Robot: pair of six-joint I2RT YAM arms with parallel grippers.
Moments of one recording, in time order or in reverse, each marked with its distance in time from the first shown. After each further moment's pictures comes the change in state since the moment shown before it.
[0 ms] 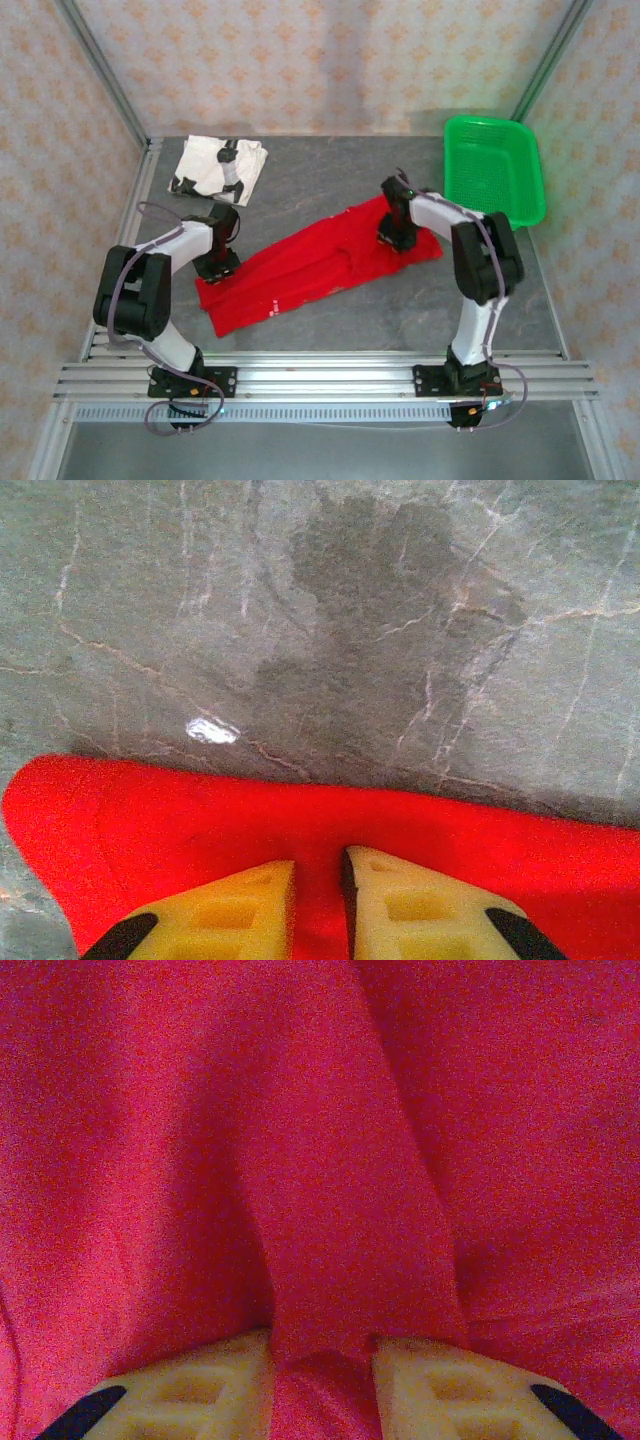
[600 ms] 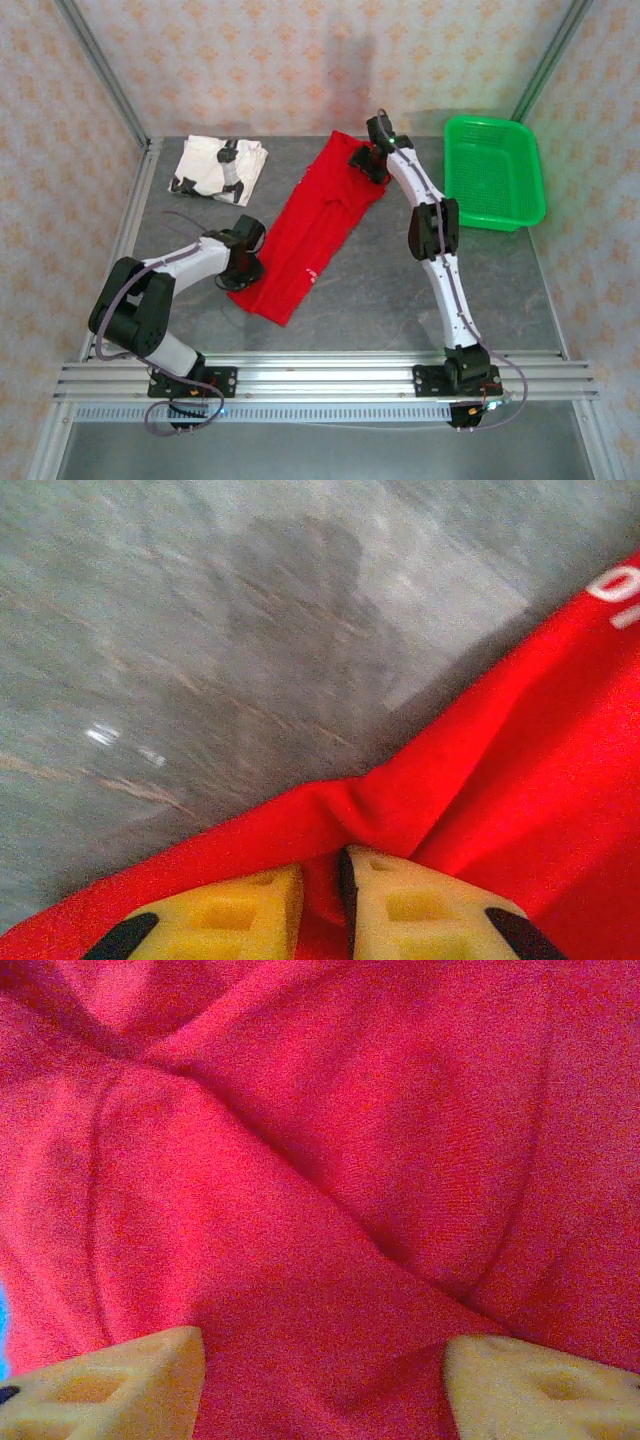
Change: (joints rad) left arm -0.255 -0.072 -0.108 0.168 0.106 -0.236; right arm -0.058 0.752 1.246 -0.133 -0.150 -0.120
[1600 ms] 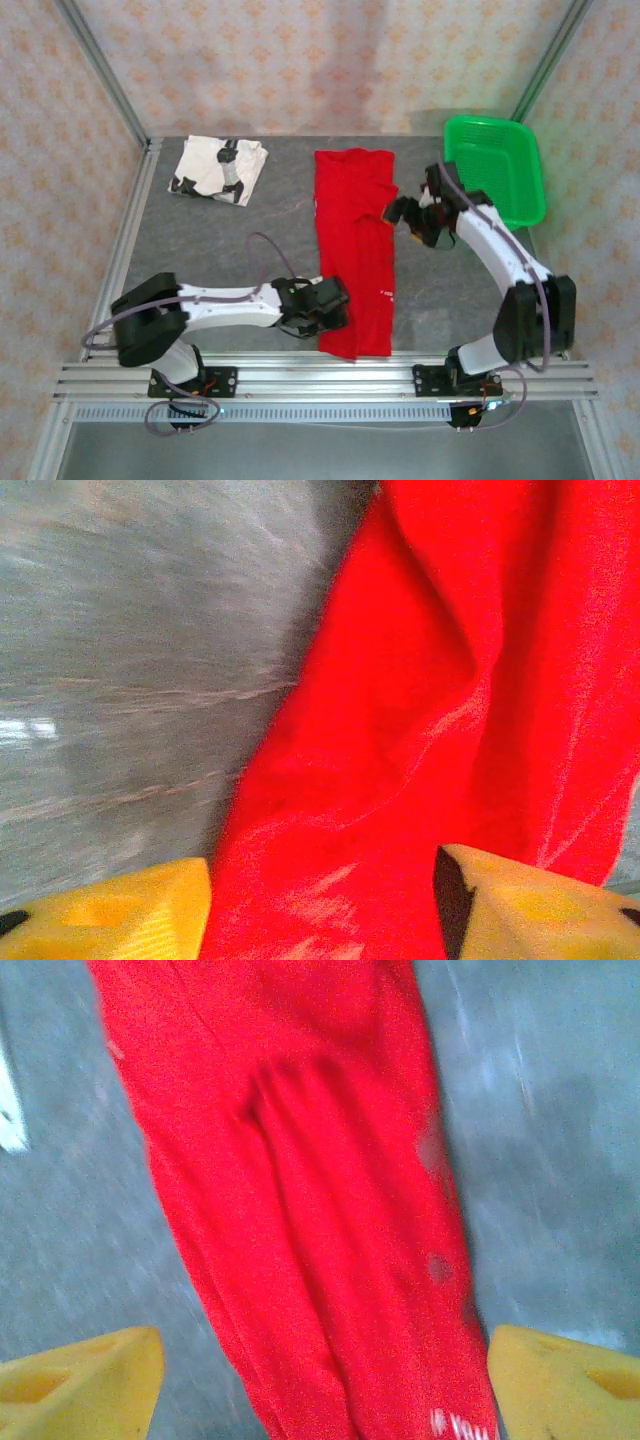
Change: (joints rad) left arm -0.720 -0.029 0.069 0.143 0.002 -0.437; right arm -0.046 -1.321 -1.520 0.087 -0.144 -0.110
